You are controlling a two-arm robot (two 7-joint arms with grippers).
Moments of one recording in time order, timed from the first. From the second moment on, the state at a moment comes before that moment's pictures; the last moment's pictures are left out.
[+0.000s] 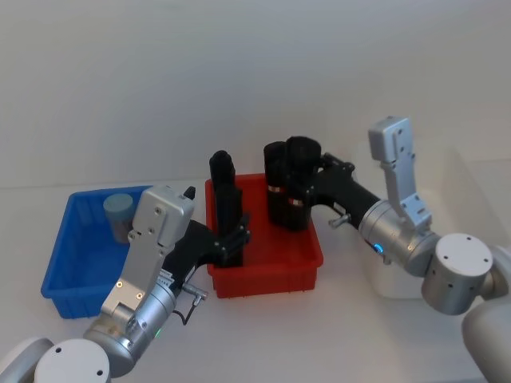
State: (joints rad) left arm -0.24 0.38 0.45 -1.63 -0.20 0.01 -0.01; right arm 0.61 0.07 -0.28 -0.94 0.18 -0.20 0.44
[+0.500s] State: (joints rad) left arm -0.24 0.38 0.45 -1.63 -0.20 0.01 -0.01; right arm 0.48 0.14 -0.25 -1.25 0.19 -0.11 0.30
